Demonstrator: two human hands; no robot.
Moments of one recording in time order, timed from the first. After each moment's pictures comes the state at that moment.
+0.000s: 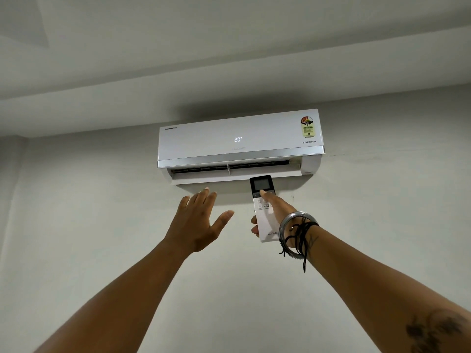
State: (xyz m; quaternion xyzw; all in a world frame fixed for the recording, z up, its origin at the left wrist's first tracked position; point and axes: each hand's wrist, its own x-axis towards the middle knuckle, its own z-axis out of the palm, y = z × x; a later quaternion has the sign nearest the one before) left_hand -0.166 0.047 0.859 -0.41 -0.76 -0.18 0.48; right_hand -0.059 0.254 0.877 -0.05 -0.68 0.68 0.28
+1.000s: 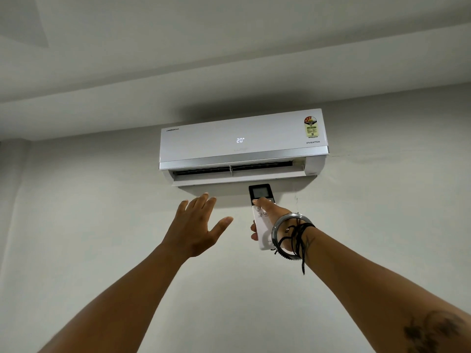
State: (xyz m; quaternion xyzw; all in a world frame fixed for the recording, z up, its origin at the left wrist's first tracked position) left_hand -0.187 0.049 0.853 -0.41 -0.76 -0.17 0.47; right_hand -0.085 0.255 0.872 -0.06 -0.71 0.65 0.28
